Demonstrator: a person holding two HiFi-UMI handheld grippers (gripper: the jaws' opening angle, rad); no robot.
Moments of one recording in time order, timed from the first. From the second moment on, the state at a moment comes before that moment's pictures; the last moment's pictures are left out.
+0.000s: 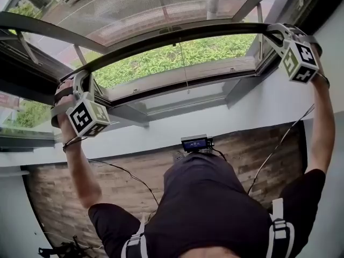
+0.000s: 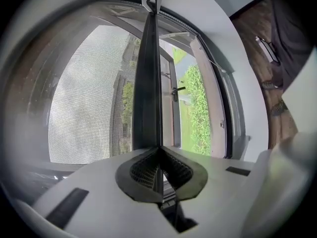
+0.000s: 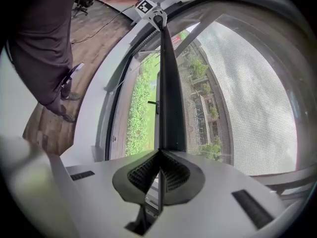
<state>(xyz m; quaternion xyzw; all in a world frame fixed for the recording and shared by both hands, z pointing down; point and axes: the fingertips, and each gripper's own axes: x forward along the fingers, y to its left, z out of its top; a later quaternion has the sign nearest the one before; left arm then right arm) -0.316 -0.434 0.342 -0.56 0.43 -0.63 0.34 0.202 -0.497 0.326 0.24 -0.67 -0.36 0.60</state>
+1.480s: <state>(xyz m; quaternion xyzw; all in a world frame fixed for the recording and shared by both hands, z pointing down) -0.312 -0.430 0.555 -0.59 0.34 -0.70 0.23 0.209 -0.492 0.542 0.20 -0.66 -0.30 0.66</state>
